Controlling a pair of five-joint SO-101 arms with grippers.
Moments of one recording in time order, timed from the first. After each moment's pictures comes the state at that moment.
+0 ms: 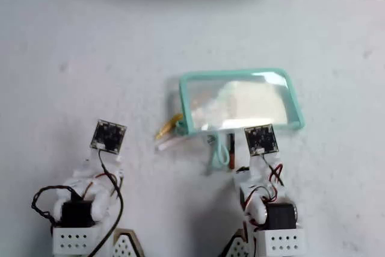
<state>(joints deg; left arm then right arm) -6.8 -104.3 97.0 73.3 -12.6 -7.0 -102.9 96.4 72.7 10.3</state>
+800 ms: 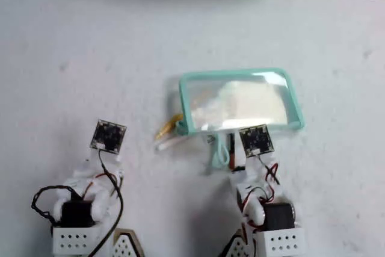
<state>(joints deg) -6.8 -104.3 97.0 73.3 -12.6 -10.1 -102.9 96.4 68.7 10.3</state>
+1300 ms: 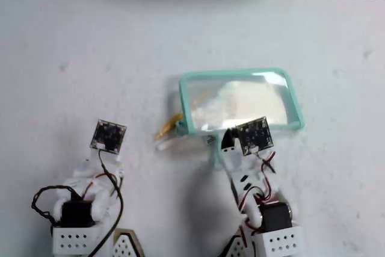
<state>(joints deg) -6.8 -104.3 97.0 73.3 -12.6 -15.4 -102.9 96.4 46.0 10.3</state>
